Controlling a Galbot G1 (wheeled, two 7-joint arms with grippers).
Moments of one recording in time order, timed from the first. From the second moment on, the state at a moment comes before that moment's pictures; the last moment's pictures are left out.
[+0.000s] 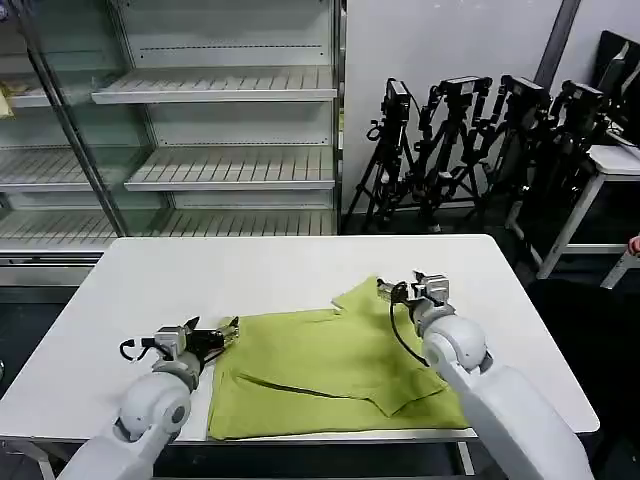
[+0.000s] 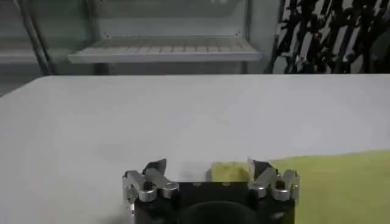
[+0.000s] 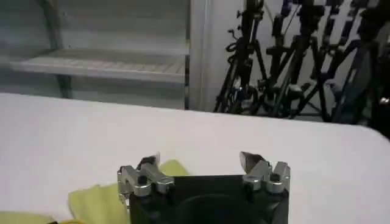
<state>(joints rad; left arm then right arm) 1.00 -1.00 -0.22 -1.82 -0.76 0.57 -0.45 -0.61 1.09 -0.05 1.60 0.76 -0.58 0.39</state>
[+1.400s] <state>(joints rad) 1.03 -0.97 -0.20 -1.85 -0.83 0.56 -0.42 -0.49 1.19 -0.13 1.36 0.87 -0.56 0.40</state>
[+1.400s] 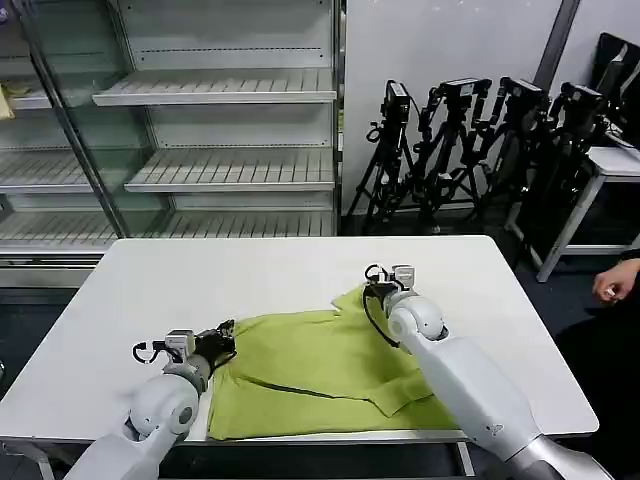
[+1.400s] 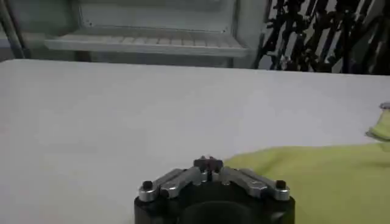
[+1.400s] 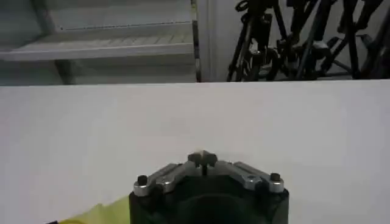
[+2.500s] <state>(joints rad) 1.12 -0.91 -0.35 -2.05 -0.87 0.53 -0.40 -0.75 1.04 0.09 1.83 0.78 -0.53 0.37</state>
